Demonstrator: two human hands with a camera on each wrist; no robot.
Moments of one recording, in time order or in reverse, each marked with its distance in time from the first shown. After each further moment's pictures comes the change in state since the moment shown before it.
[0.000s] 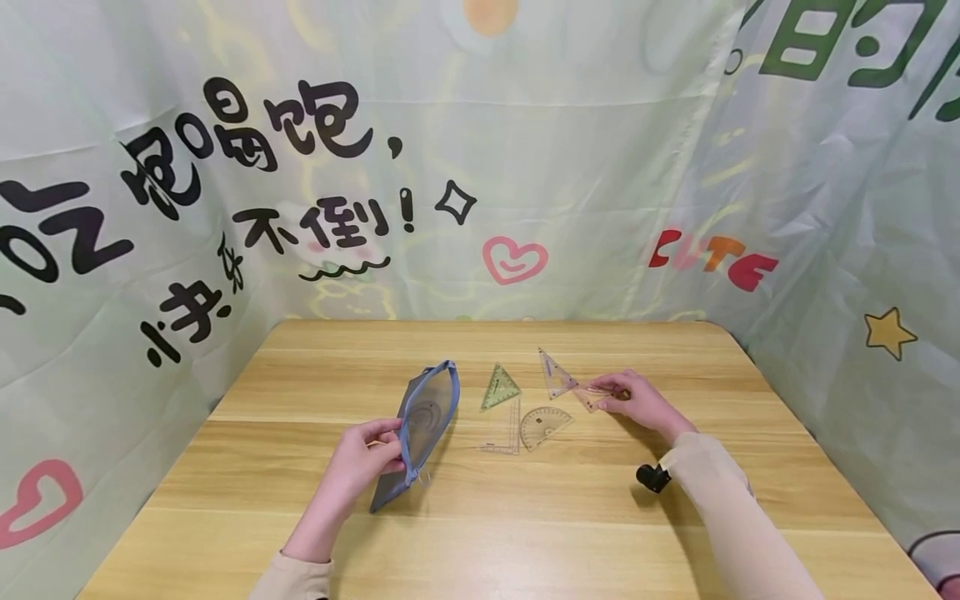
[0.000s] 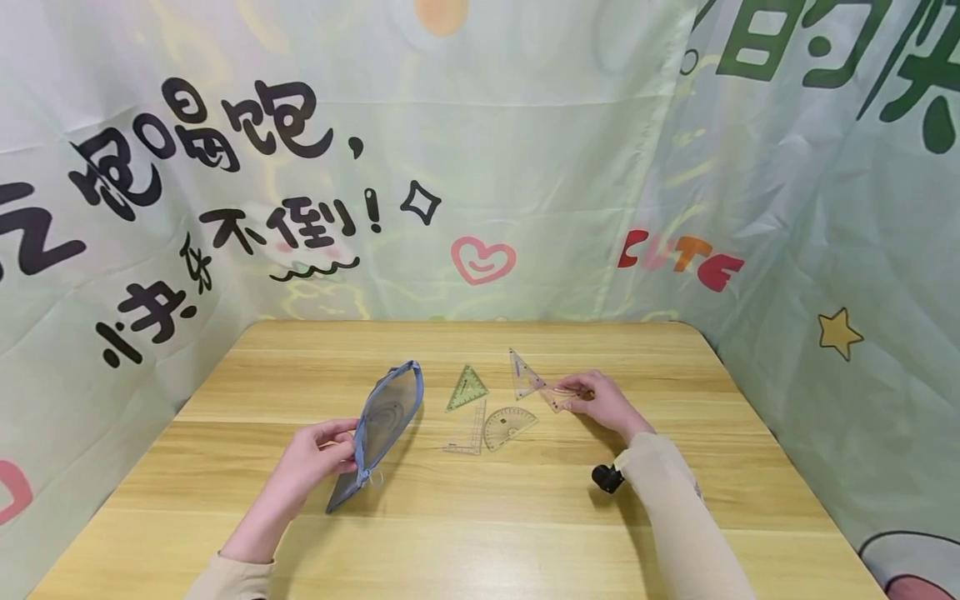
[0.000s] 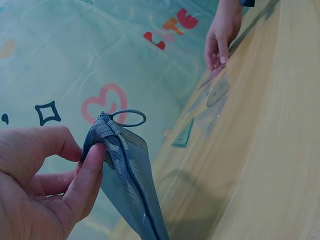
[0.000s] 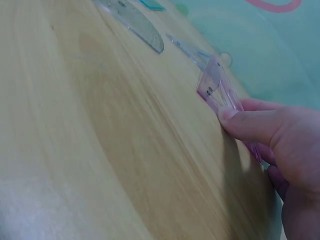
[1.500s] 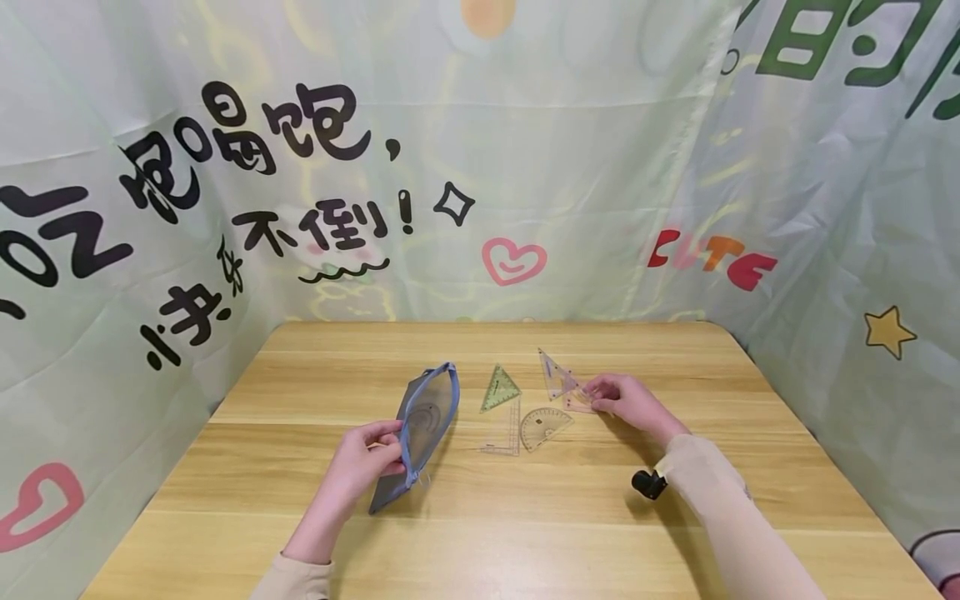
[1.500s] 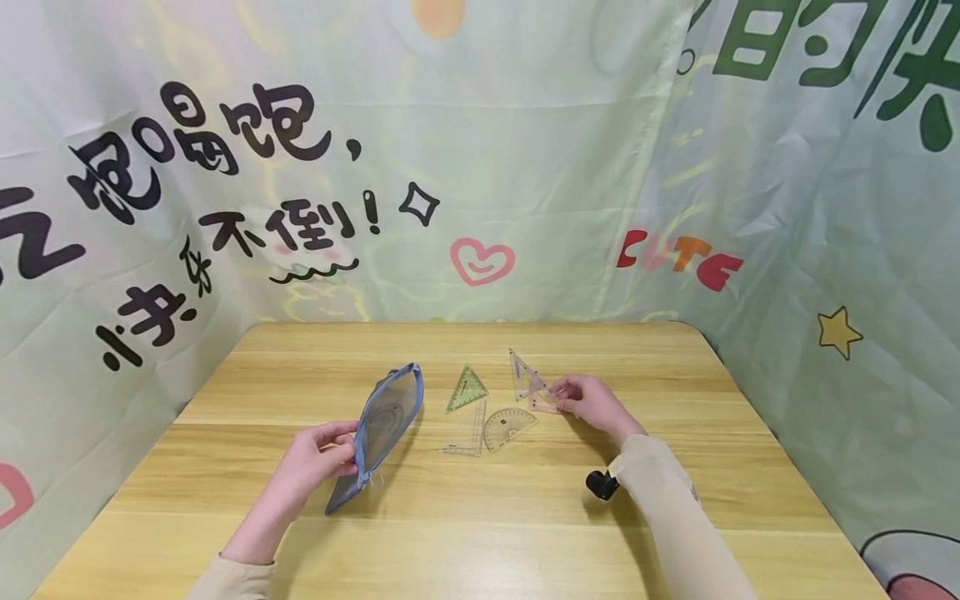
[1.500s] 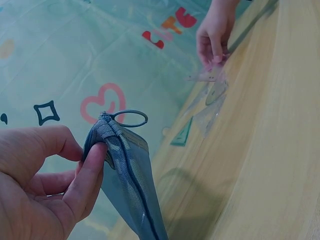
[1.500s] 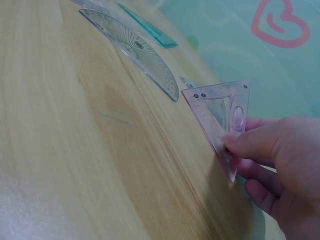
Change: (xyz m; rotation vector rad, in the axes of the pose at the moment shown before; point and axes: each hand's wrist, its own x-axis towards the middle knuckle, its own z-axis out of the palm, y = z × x) left_hand 0.000 0.001 0.001 -0.001 0.003 -0.018; right_hand 0.008 -0.018 0.008 0.050 -0.028 0.066
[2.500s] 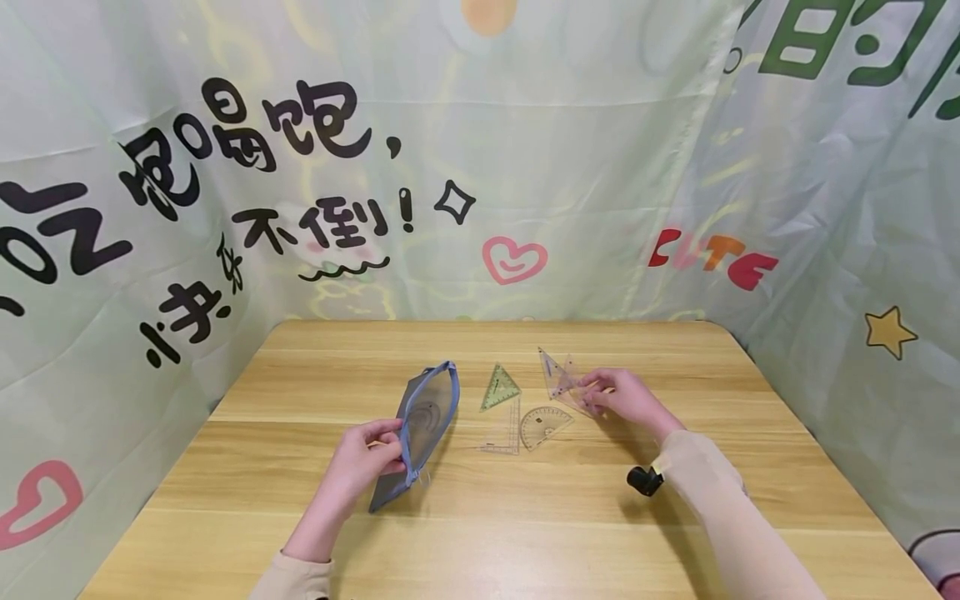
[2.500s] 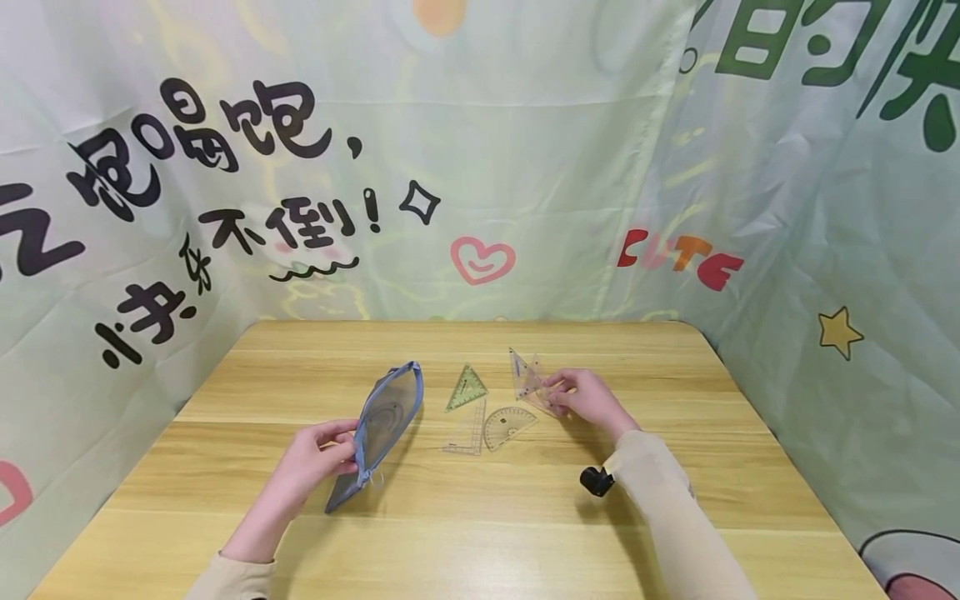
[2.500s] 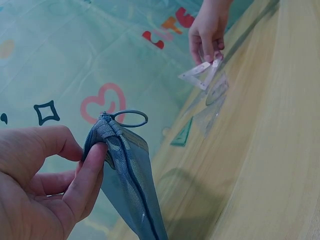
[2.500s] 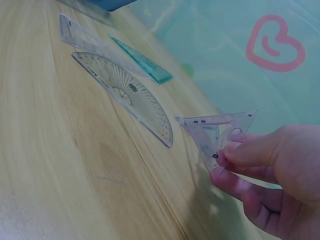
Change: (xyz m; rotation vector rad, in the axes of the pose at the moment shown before) left_hand 0.000 0.000 0.000 0.001 0.004 -0.004; right_hand 0.002 -0.021 -0.002 0.042 -0.018 0.038
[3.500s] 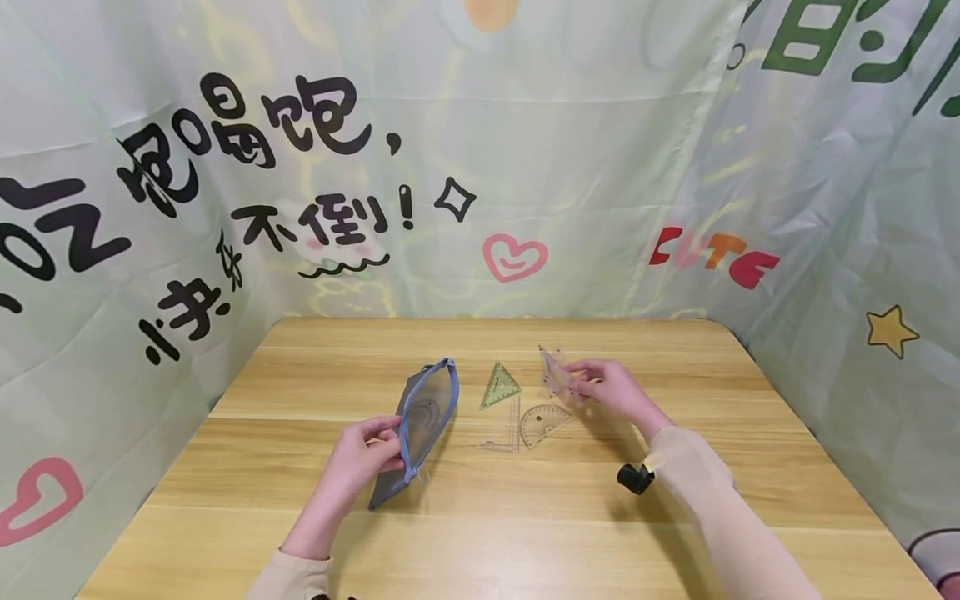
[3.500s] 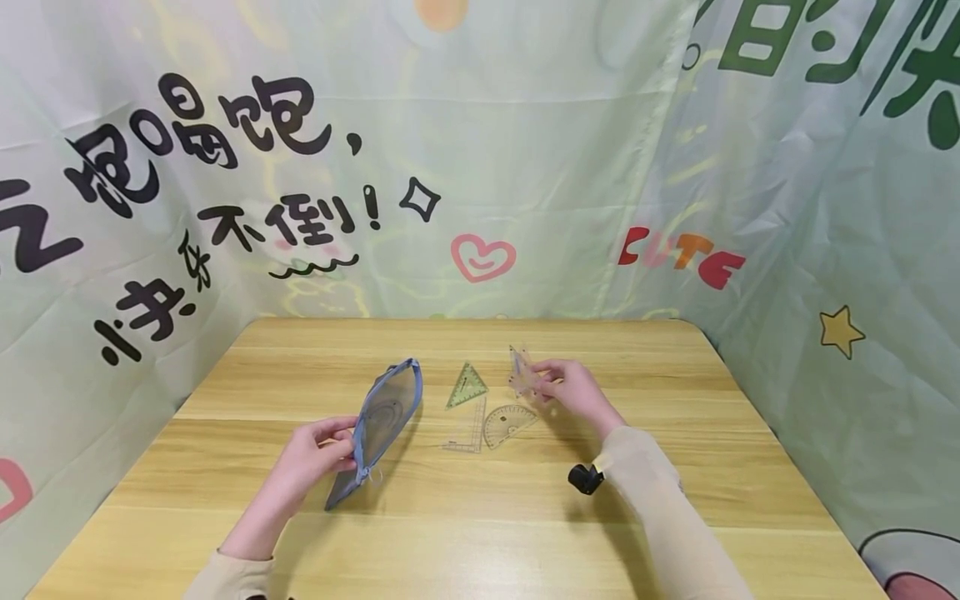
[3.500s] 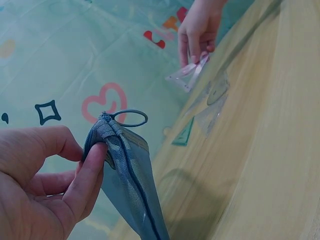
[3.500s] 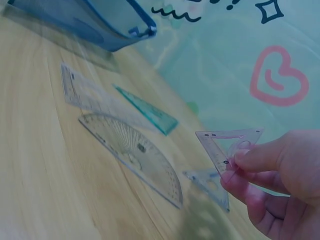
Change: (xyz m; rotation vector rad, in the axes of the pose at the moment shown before) left_hand 0.000 0.002 -0.001 0.003 -0.001 0.002; right_hand 0.004 -0.033 0.007 0.081 0.043 0.031
